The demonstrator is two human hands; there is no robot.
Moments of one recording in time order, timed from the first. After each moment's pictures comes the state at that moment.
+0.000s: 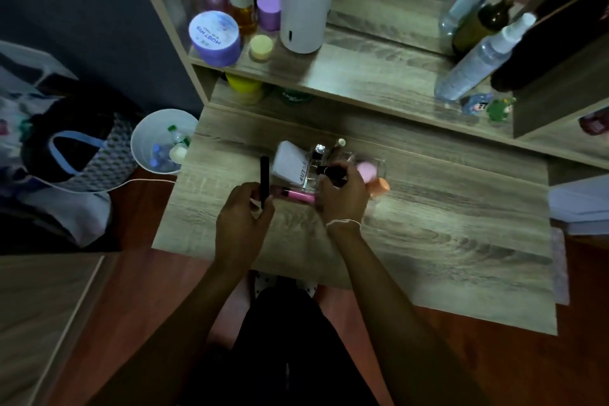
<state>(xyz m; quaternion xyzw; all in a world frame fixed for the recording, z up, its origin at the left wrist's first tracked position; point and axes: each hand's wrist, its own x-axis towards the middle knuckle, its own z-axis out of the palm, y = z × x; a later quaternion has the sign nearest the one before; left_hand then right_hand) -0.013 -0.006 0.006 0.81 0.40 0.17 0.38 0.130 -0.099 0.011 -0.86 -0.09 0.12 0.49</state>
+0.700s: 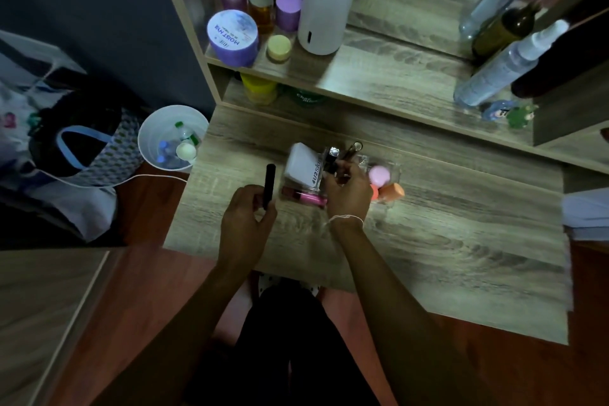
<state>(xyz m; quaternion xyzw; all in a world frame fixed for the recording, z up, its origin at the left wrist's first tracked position) -0.023 0.008 -0.004 0.81 0.40 0.19 0.39 0.130 -0.076 -0.003 -0.89 -0.09 0.11 0.43</state>
